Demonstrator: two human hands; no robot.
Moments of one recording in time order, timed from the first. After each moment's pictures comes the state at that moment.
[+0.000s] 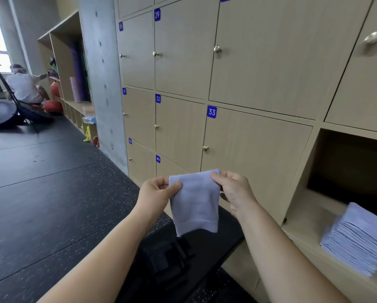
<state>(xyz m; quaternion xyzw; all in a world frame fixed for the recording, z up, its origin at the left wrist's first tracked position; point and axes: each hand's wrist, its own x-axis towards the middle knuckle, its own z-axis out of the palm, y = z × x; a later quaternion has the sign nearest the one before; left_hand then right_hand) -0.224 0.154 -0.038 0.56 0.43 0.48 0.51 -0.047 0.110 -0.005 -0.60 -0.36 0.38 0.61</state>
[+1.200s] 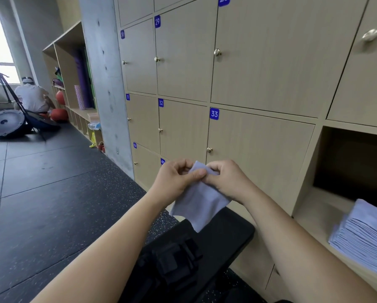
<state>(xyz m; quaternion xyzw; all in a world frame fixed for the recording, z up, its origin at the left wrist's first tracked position) -0.213 0.154 0.005 0.69 0.28 0.46 0.48 -0.053 0.114 0.020 -0.61 -0.64 0.23 0.40</state>
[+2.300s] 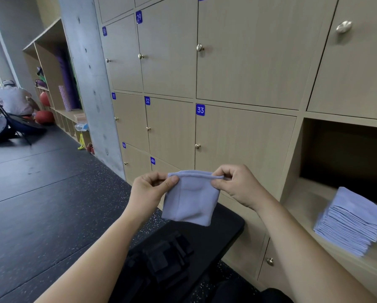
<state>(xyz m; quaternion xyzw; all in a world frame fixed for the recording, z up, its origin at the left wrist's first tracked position) -0.221 0.148 -0.028 0.63 0.34 0.53 0.46 -0.004 0.084 0.000 -0.59 -0.63 0.22 0.46</state>
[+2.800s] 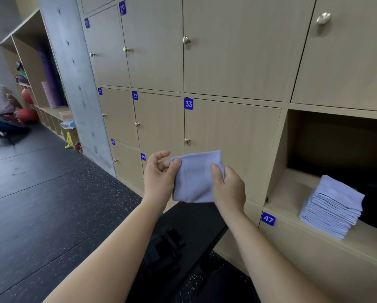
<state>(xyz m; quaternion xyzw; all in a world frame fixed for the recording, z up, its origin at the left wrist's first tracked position) -0.161 0.144 -0.024 0.56 0.35 0.60 0.45 -0.028 0.081 -0.042 -0.71 -0.40 0.08 0.58</state>
